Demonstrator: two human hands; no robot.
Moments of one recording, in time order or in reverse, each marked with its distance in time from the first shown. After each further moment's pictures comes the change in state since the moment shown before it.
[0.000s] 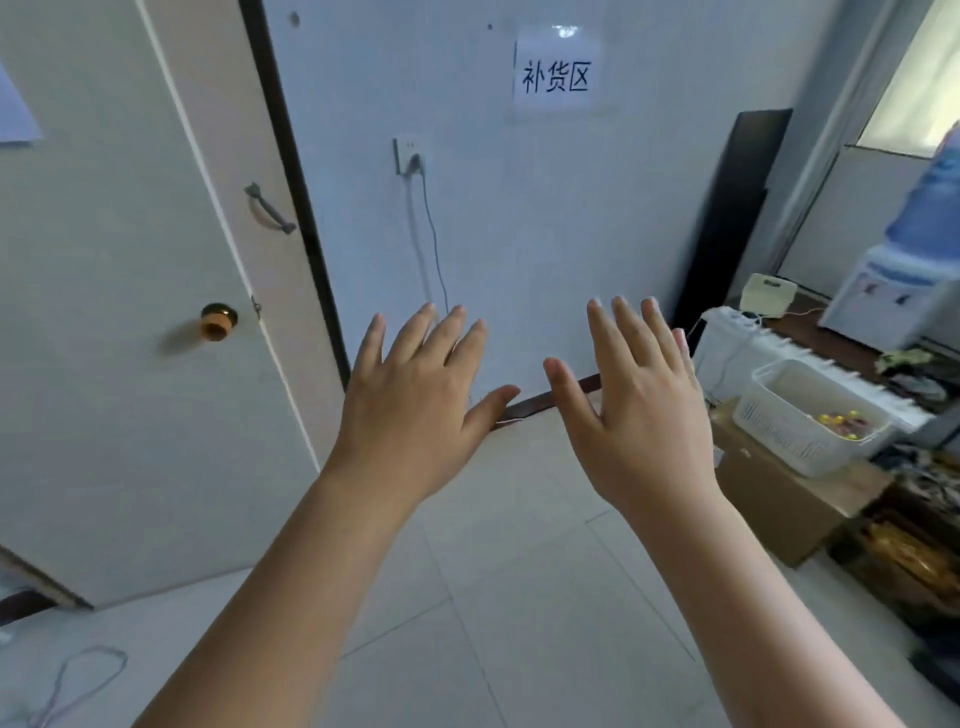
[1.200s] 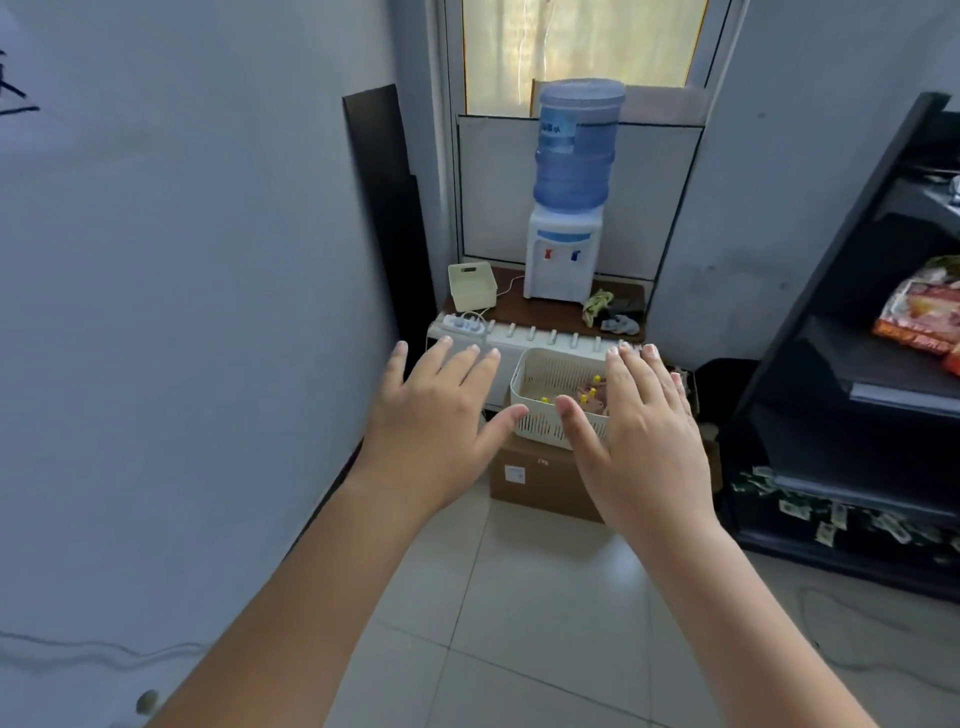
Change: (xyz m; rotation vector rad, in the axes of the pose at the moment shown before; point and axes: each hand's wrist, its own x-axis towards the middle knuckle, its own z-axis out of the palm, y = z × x) left_hand 0.539 0.284 0.286 -0.365 -0.075 0.761; right_hand 0.284 0.415 0.124 -0.430 0.146 0.725
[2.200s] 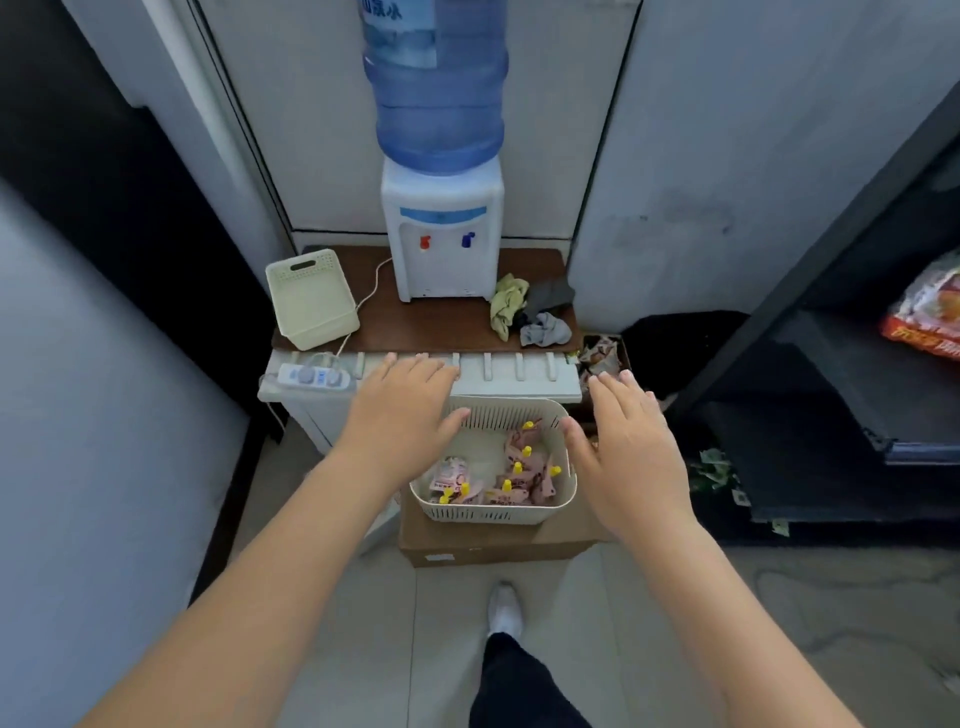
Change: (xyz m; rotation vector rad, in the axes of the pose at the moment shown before) left_hand 0.550 -0.046 0.352 -0.185 -0.304 0.322; right_hand 0.412 0.230 0.300 -0.167 -0.280 0.342
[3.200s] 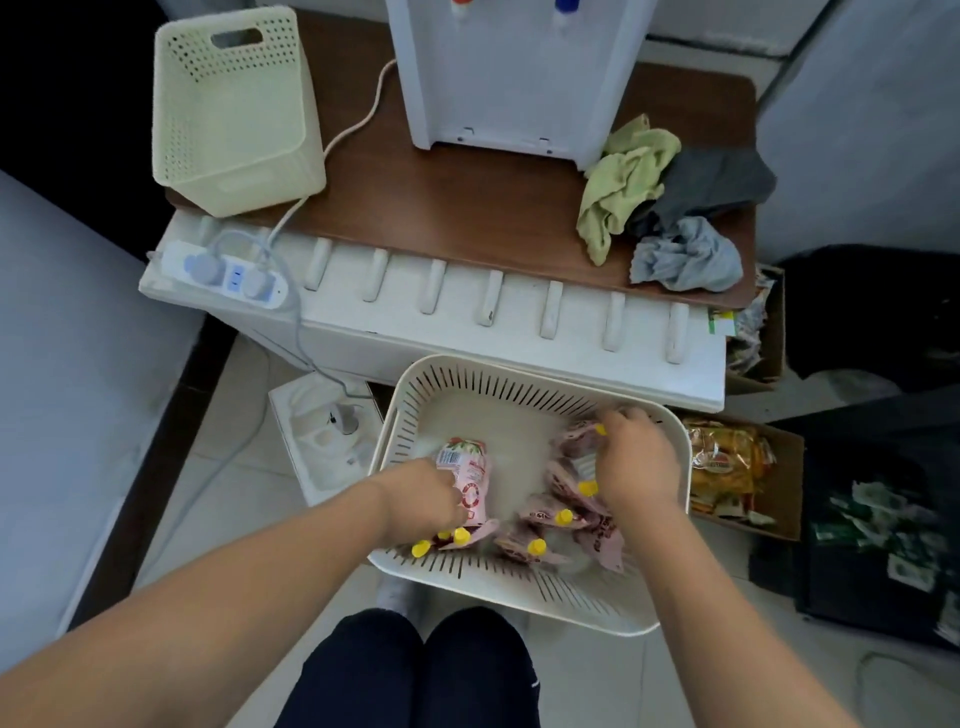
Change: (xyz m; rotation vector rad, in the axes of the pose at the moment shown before) left_hand 0.143 -0.099 0.460 0.166 -0.678 0.693; right_hand 0.231 0.121 0.441 -0.103 -0.494 0.075
